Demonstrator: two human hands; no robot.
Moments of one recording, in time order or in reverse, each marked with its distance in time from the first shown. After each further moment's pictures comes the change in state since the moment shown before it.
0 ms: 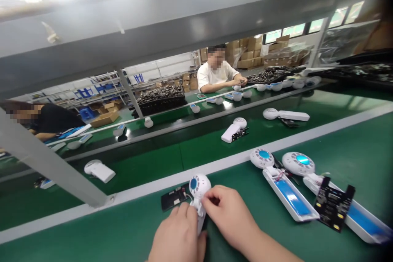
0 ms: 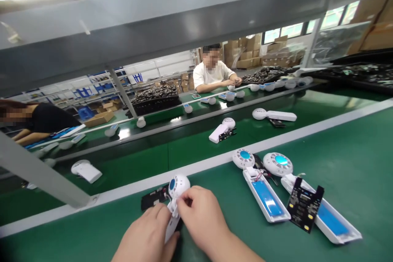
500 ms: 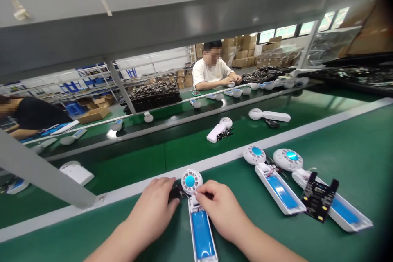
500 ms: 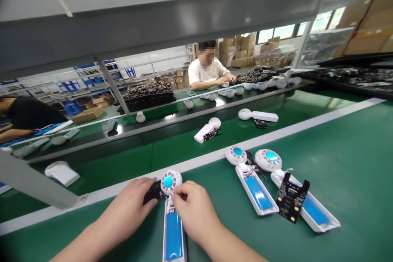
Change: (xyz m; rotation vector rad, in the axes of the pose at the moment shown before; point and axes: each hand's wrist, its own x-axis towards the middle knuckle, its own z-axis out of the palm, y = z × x) left_hand 0.032 -0.055 -0.019 -0.318 0.135 -0.044; right_hand 0.003 0.004 -0.001 0.186 -0.005 0.074
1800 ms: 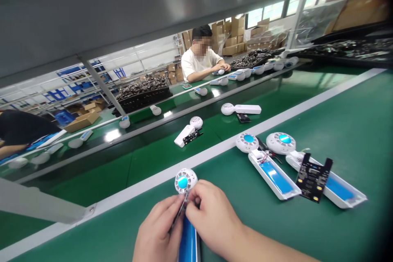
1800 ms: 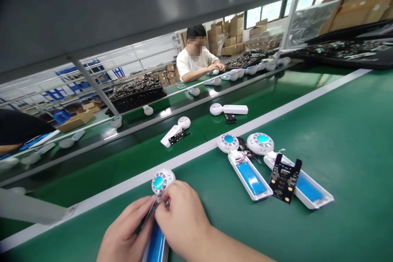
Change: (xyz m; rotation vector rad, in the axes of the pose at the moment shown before) left_hand -0.033 0.000 0.051 -0.036 0.416 0.450; right_hand -0.012 -0.002 0.014 -0.186 0.088 -0.077
